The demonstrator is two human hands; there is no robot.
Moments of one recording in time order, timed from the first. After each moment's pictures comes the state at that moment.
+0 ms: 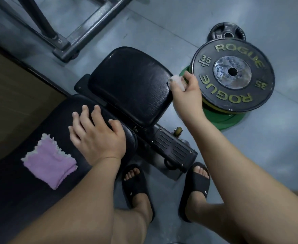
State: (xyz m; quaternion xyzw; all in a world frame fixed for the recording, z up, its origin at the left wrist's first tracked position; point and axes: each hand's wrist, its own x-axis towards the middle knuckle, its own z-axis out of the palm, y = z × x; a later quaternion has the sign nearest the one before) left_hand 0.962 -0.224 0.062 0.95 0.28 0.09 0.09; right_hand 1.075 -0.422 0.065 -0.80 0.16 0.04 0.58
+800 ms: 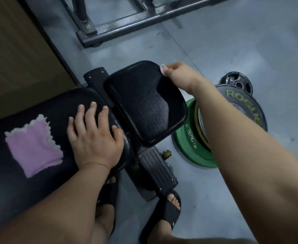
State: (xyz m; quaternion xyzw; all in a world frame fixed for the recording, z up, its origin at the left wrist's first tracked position) left_hand 0.966 -0.223 0.067 0.95 0.30 0.07 0.09; right_hand 1.233 -0.361 0.111 -0.91 -0.13 0.28 0.29
